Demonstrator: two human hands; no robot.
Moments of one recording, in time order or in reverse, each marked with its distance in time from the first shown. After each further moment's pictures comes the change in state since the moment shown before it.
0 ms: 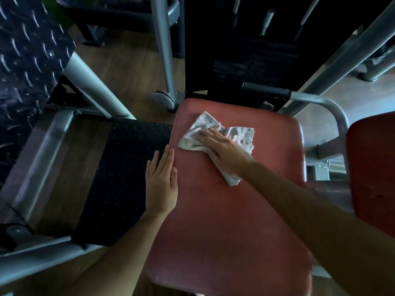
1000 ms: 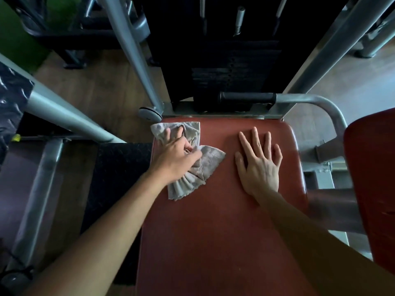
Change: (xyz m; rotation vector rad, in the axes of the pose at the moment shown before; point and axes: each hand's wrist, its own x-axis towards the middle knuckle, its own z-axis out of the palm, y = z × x) left_hand 0.150 0.094 -0.002 0.141 -0.538 -0.033; right_hand -0.051 0.083 0.010 -0.237 0.319 0.727
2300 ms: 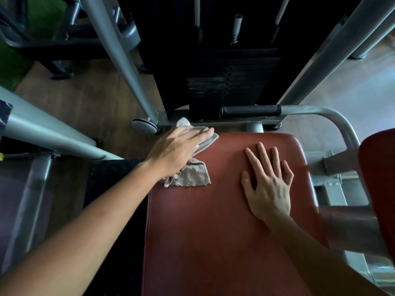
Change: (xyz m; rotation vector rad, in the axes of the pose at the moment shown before) left_hand 0.087 -0.027 -0.017 0.290 0.183 0.653; right_hand -0.001 -0.004 -0.001 -0.042 0.038 0.035
